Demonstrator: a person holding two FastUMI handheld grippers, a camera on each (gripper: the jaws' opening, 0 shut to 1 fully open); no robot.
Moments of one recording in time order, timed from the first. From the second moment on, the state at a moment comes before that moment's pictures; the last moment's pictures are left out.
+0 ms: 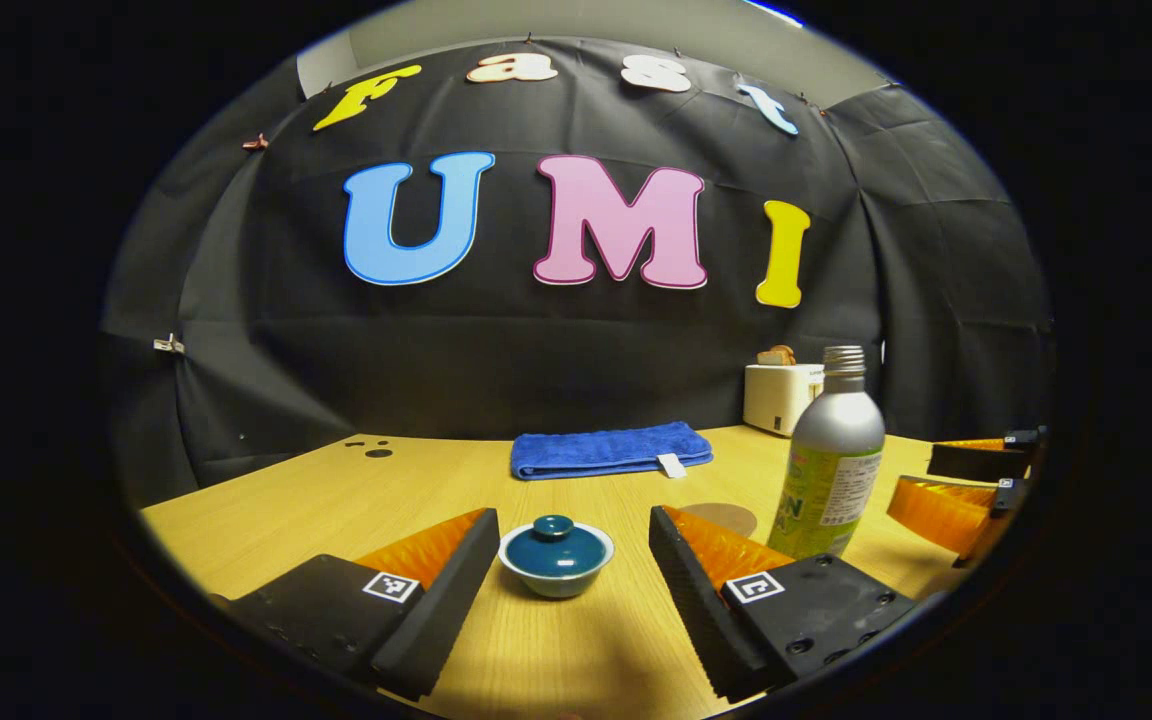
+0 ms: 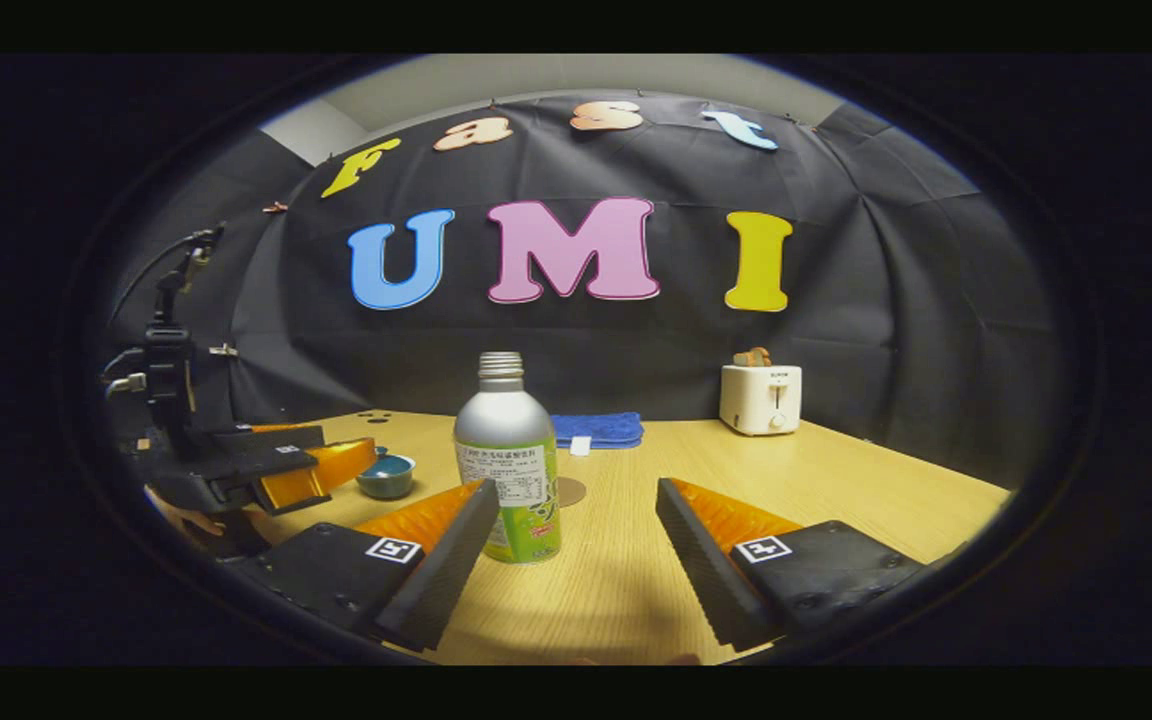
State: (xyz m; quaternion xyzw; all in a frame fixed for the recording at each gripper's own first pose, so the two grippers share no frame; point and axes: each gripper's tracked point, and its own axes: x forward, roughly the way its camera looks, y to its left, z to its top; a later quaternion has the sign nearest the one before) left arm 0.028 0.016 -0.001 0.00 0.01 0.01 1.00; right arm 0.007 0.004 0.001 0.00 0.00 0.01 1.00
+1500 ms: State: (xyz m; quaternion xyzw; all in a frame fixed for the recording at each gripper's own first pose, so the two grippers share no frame) left arm 0.092 0.032 -0.026 0.02 0.10 0.00 0.99; right arm 0.009 0.009 0.001 0.00 0.00 0.02 1.00
